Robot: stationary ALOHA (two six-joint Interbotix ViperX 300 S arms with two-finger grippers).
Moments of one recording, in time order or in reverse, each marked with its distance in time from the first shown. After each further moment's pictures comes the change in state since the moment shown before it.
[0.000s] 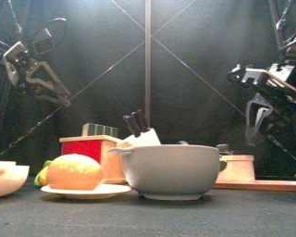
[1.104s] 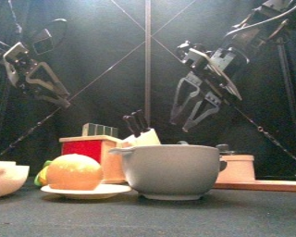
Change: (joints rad) left arm 0.002 0.000 0.000 0.000 0.003 0.000; right arm -0.083 0.348 -0.324 -0.344 -0.089 -0.006
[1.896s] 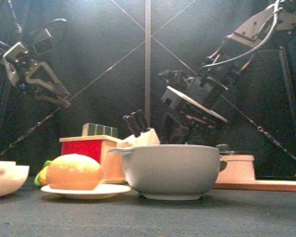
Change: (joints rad) left arm 0.000 0.000 0.000 0.000 0.000 0.000; right arm -0.044 0.190 -0.087 -0.005 0.005 -0.002
